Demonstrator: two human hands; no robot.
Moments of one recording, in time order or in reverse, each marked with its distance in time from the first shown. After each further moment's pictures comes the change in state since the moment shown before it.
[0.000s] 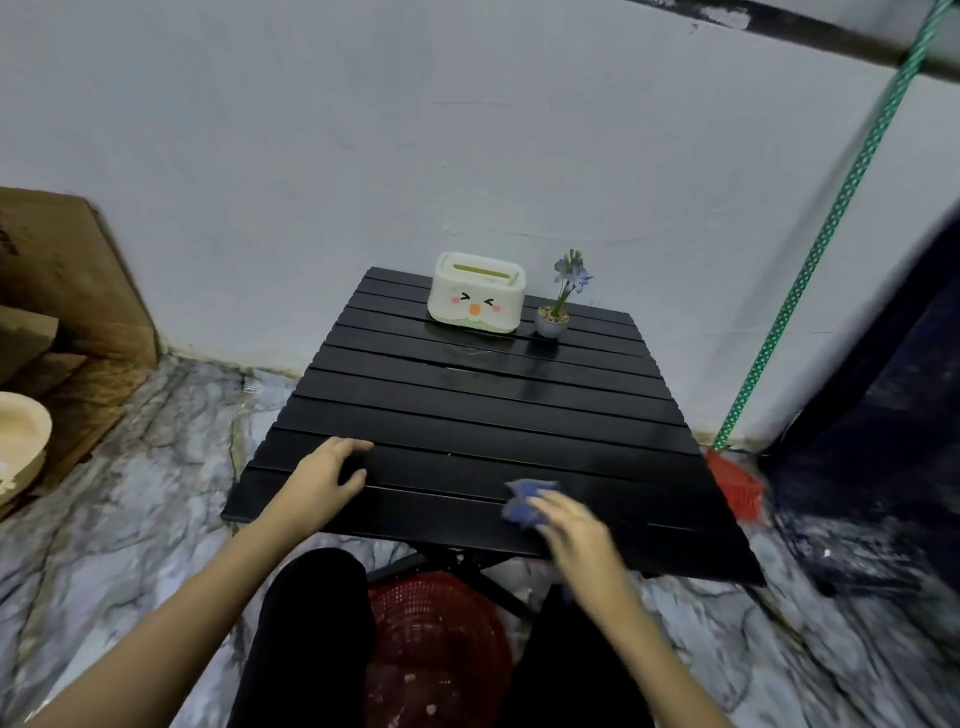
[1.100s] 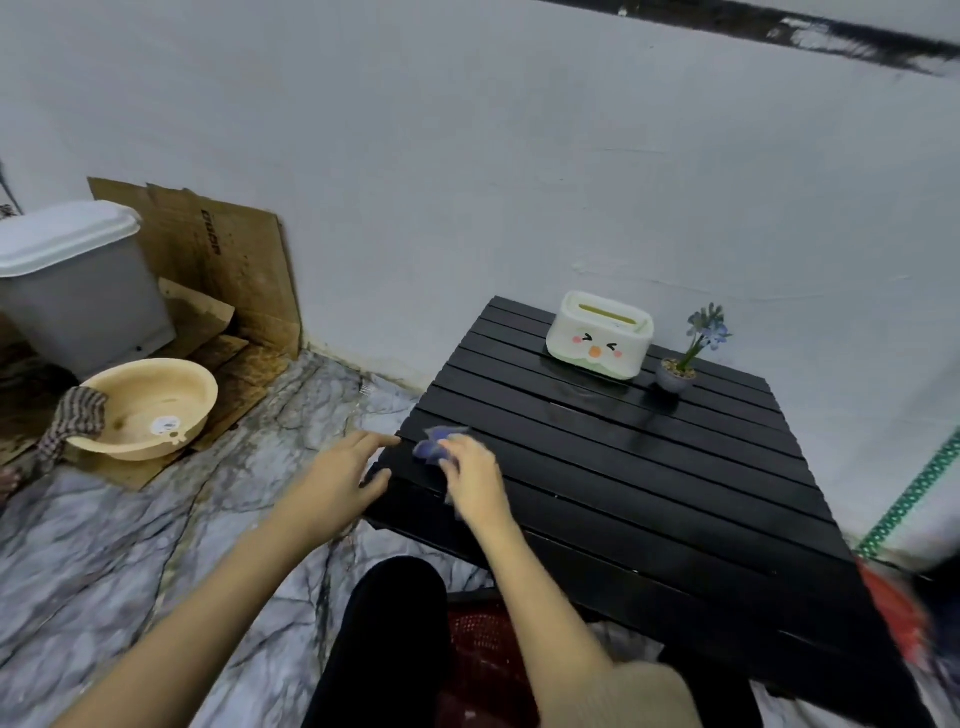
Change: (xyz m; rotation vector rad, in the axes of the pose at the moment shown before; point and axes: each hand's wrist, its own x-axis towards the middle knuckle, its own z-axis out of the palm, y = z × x) left_hand -0.046 -0.029 -0.074 0.130 0.190 -0.047; right_hand 0.117 -0.171 0.136 0.099 -0.128 -0.227
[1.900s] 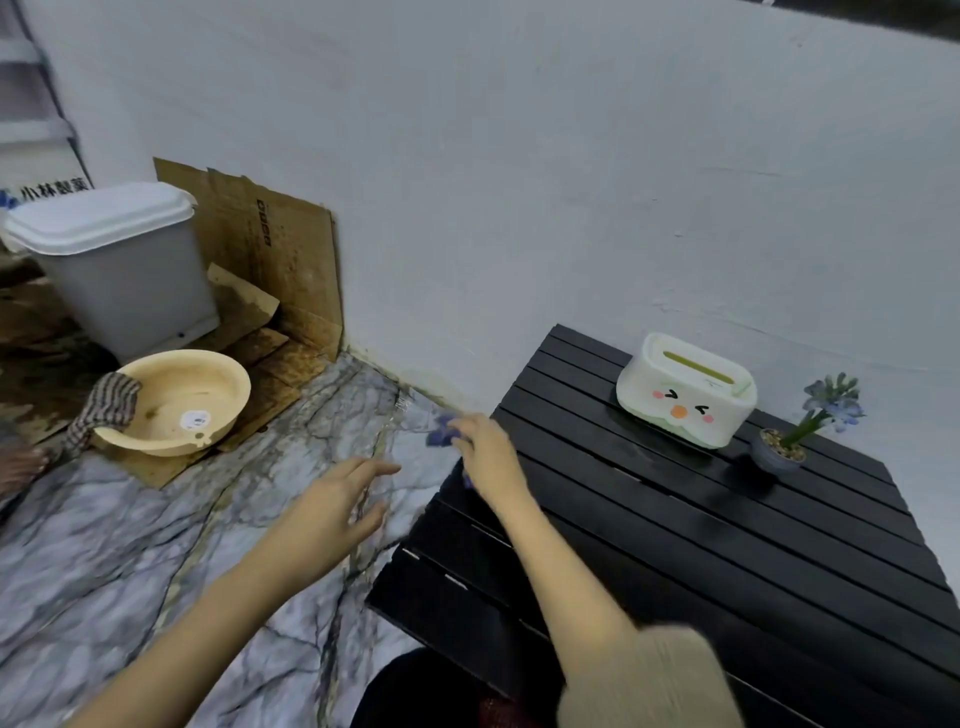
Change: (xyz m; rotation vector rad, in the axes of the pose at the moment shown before) left_hand 0.044 -0.062 -0.011 -0.068 0.027 -0.050; right_hand 0.132 -0.011 0.032 0.015 -0.149 -0.182
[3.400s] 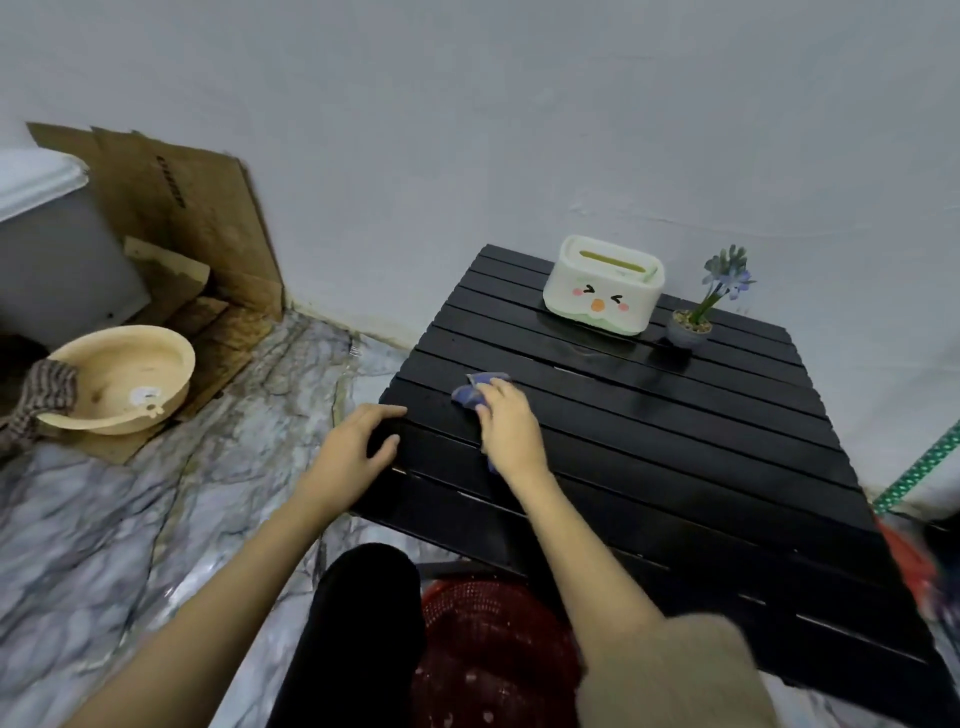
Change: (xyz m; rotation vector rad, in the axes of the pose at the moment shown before) left_hand -0.004 0.044 0.070 -0.051 0.004 0.014; right_hand -0.110 0.049 -0.041 -0.097 0.211 0.268
